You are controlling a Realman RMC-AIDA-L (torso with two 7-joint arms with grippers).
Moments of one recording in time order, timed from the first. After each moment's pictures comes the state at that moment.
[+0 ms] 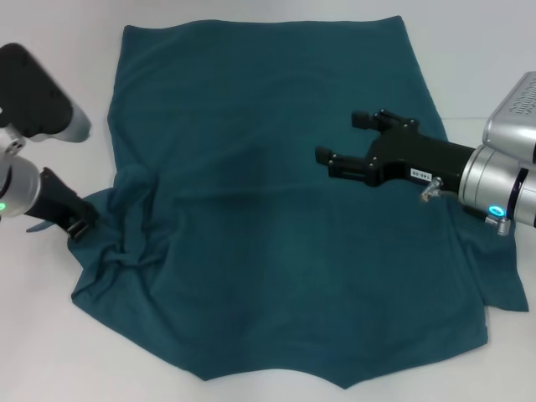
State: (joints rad) left arm -0.65 -2.13 1.01 1.12 2.86 1.19 -2.06; right arm 0.66 2.10 -0.94 -0.53 -1.56 -1.03 1.14
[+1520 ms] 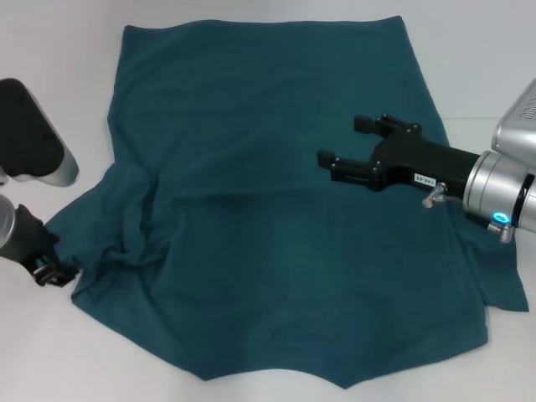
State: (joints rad) left arm -0.52 -2.08 1.24 1.29 2.86 1.34 -2.14; right arm 0.63 2.10 -0.95 -0.53 -1.53 -1.06 1.15
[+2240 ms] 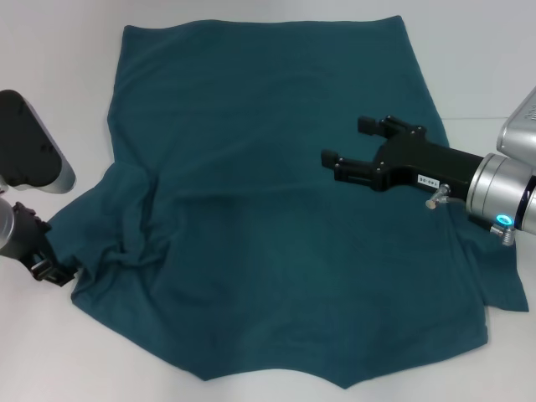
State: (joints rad) left arm -0.52 -2.07 1.23 1.17 2.86 1.17 -2.10; right arm 0.62 2.10 -0.95 -0.53 -1.52 -1.06 1.15
